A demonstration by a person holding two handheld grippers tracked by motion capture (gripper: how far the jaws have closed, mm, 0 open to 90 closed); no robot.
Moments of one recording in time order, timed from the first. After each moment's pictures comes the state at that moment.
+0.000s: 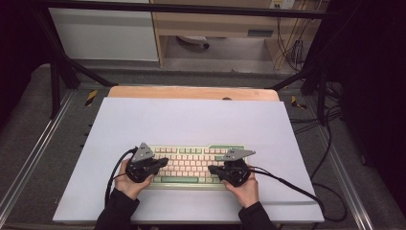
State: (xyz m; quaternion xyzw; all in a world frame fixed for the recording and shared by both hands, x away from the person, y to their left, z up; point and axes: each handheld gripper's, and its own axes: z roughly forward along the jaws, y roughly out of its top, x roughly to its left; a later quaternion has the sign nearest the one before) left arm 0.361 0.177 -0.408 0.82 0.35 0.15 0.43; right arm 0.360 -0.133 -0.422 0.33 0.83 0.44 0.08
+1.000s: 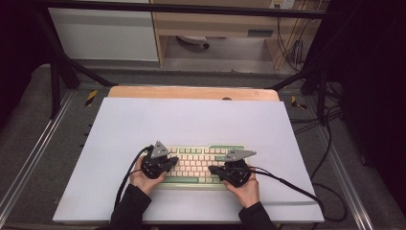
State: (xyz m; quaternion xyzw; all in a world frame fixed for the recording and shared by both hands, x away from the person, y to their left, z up) left arm 0.380 0.147 -0.429 0.83 0.35 0.15 0.40; right arm 0.359 -0.135 -0.422 0.33 0.83 0.44 0.09
